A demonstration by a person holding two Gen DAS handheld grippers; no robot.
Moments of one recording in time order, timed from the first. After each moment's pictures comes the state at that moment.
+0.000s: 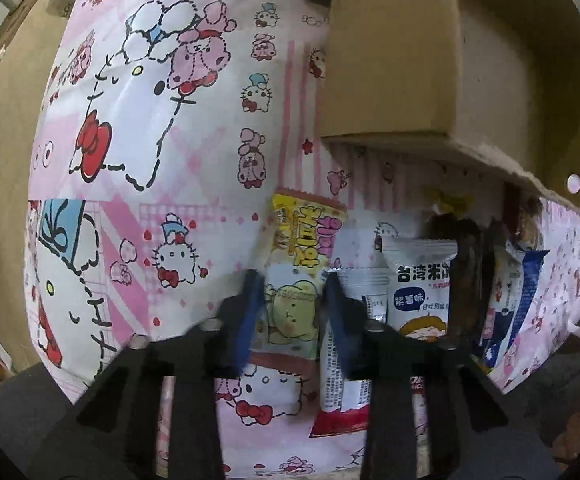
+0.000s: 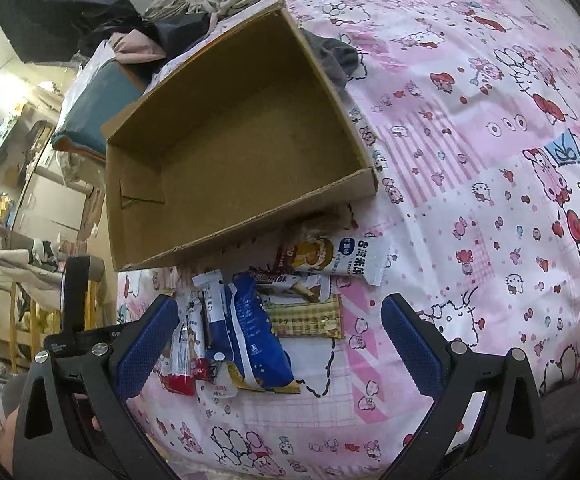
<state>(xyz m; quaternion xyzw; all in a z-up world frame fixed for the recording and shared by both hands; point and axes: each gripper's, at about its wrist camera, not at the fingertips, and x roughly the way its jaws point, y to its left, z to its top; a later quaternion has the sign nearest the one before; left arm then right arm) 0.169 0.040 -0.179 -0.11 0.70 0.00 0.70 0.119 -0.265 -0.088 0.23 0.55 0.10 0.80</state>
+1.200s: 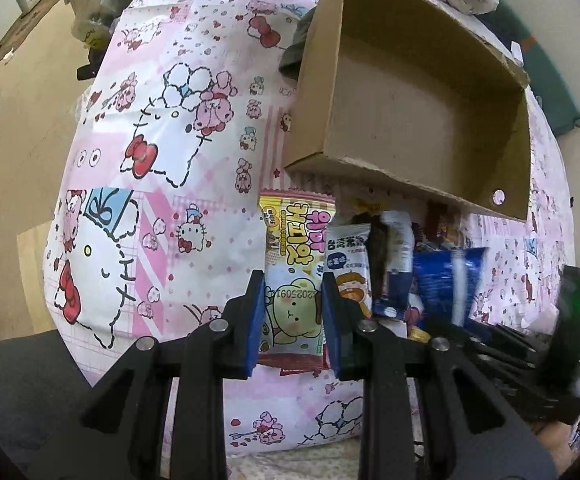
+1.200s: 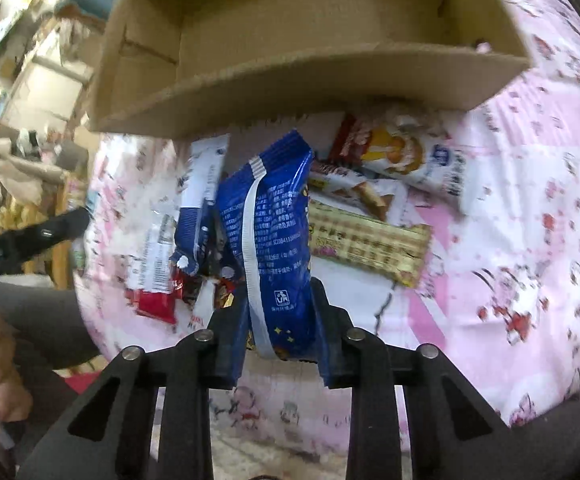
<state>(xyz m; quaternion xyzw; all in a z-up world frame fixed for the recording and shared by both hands) 0.122 0.053 -0.099 -0.15 0.62 -0.01 0.77 0.112 -0.189 -0.129 0.11 0.65 0.18 0.73</state>
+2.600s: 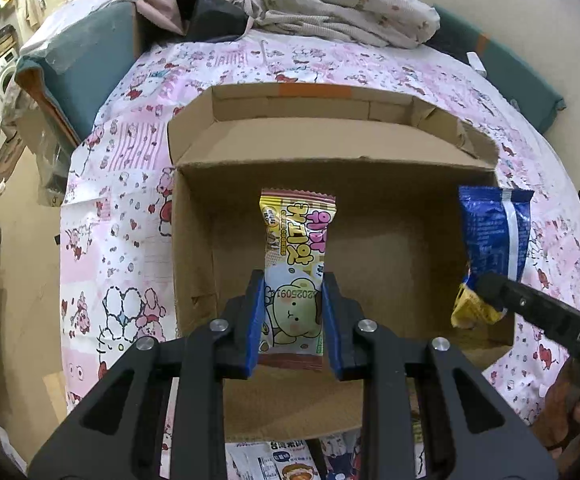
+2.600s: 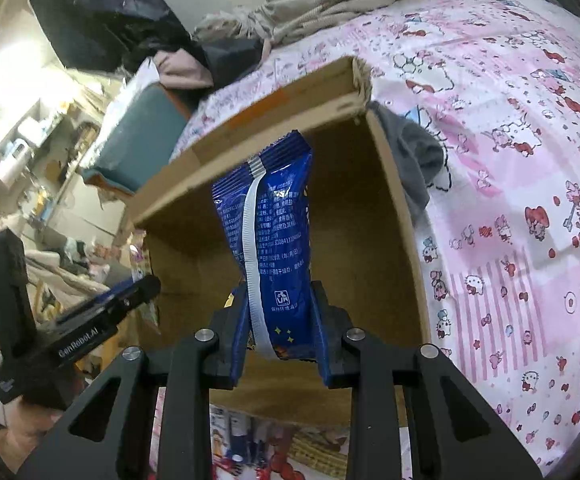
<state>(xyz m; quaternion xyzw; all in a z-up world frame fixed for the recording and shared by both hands) 0.261 -0.029 -0.055 -0.03 0.50 -0.04 0.86 0.244 -0.259 -0.069 0.23 0.49 0.19 0.82</state>
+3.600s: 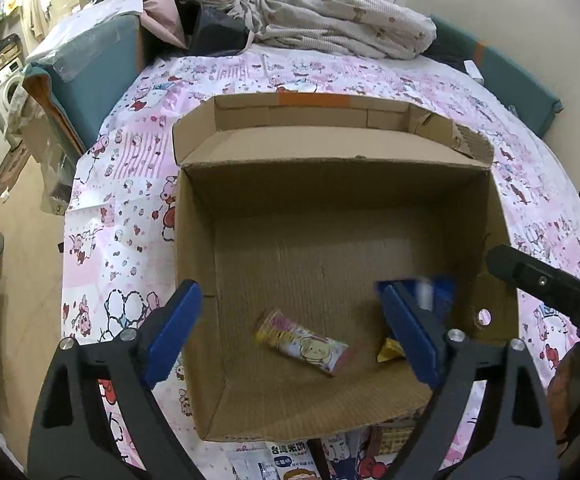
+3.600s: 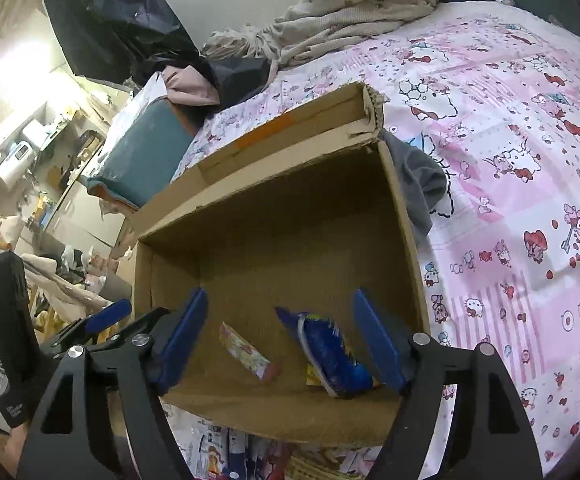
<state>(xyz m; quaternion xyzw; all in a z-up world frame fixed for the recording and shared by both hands) 0.247 -0.030 -0.051 -0.02 0.47 -0.04 0.88 0.239 -0.260 -0.057 0.22 0.45 0.19 0.84</state>
